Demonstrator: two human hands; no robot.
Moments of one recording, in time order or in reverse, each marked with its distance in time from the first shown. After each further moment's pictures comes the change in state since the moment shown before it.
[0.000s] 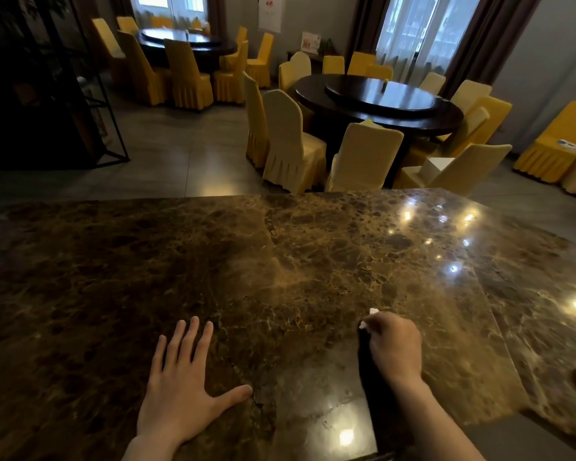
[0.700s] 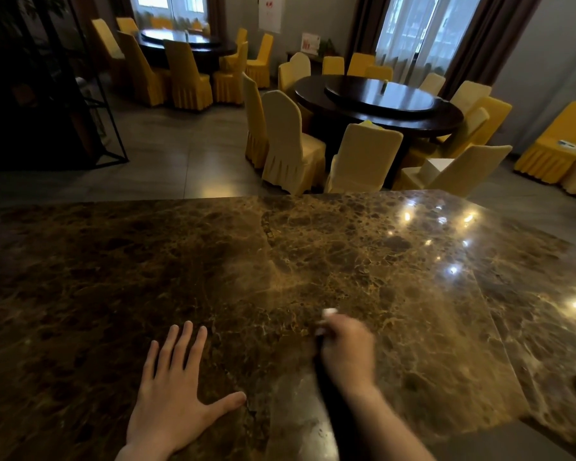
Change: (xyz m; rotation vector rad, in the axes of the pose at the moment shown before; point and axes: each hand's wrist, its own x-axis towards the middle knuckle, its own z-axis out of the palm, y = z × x) left_hand 0.001 0.002 0.004 0.016 -0.008 -0.003; right_hand -0.018 -0.045 0.040 0.091 -0.015 -0.064
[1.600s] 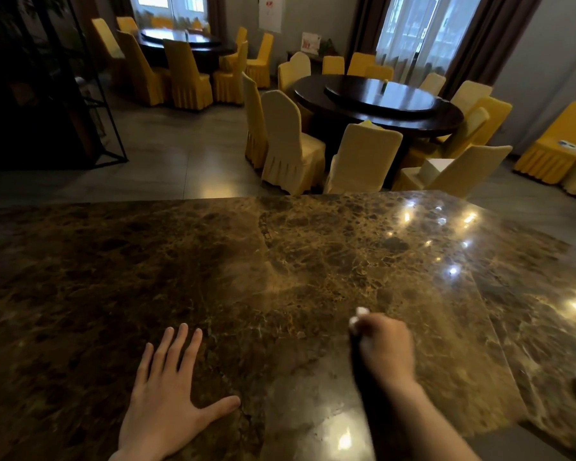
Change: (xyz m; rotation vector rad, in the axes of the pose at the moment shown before) left_hand 0.001 0.000 -0.006 0.034 -0.058 -0.021; right_hand 0.027 0.040 -0.044 -0.111 -0.036 0.079
